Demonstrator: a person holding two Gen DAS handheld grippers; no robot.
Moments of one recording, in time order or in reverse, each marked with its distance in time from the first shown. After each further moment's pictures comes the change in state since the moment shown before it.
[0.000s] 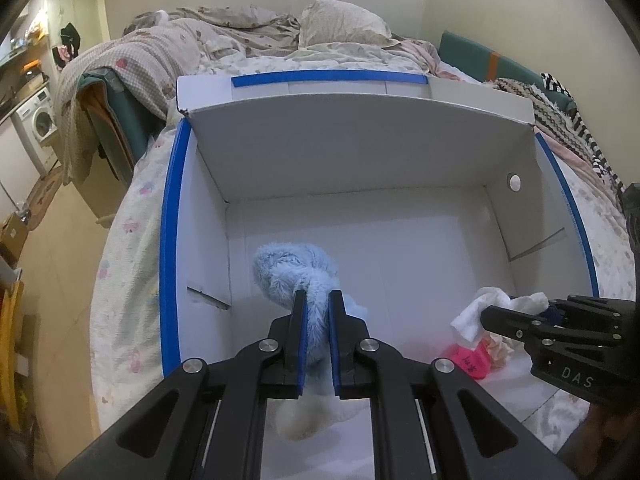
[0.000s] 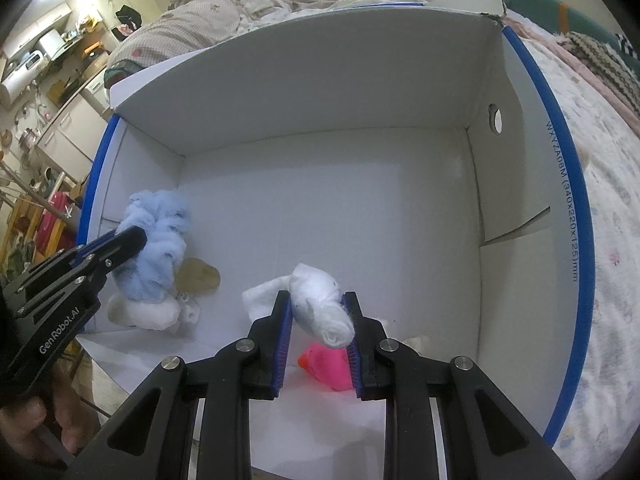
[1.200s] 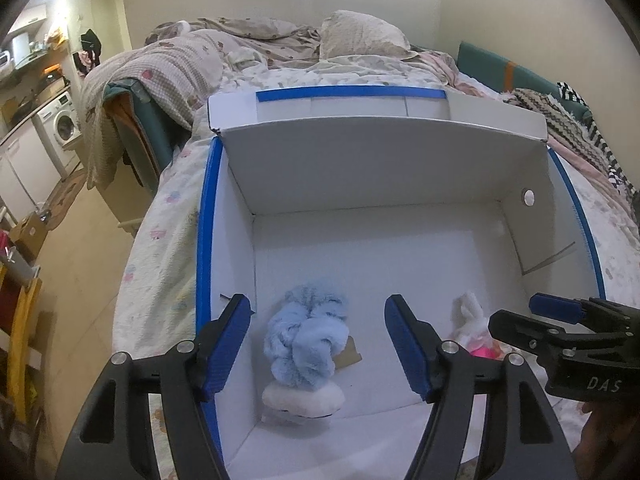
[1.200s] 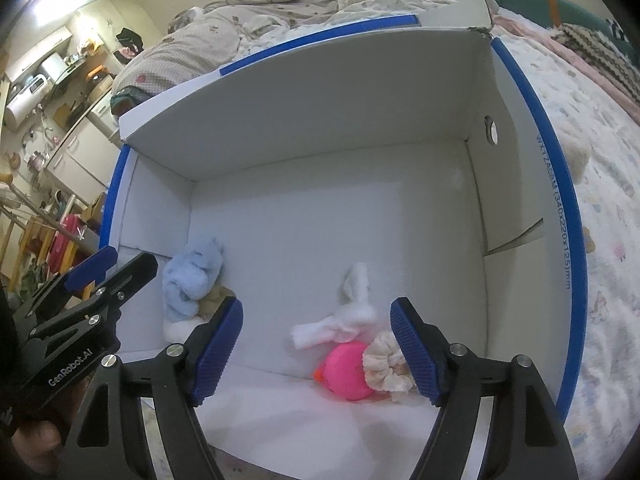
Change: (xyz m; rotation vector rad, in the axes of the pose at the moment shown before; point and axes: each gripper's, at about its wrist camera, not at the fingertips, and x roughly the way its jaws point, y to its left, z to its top) left arm -0.012 0.003 0.001 -0.013 -0.049 0.080; right arm -0.010 -0.008 -0.001 0.053 -0.058 0.056
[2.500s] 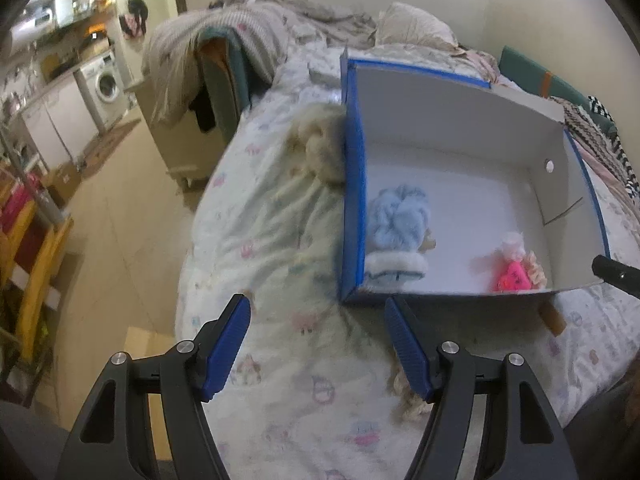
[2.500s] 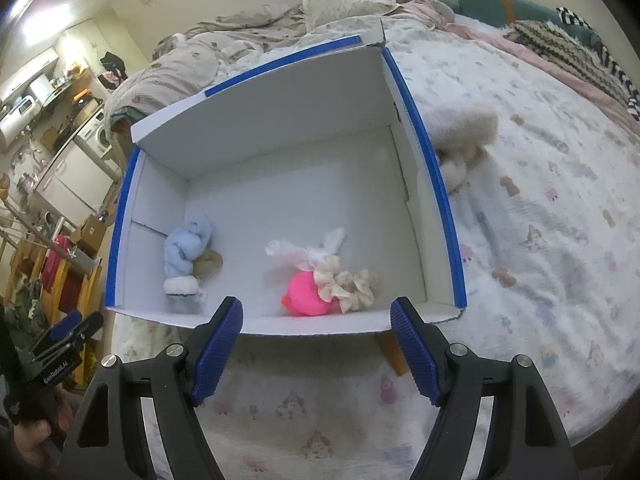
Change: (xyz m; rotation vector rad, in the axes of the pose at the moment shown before) left arm -0.078 0.068 -0.096 -0.123 0.045 0.104; right arm -0.072 -0.020 -0.067 0.067 -0.087 -0.071
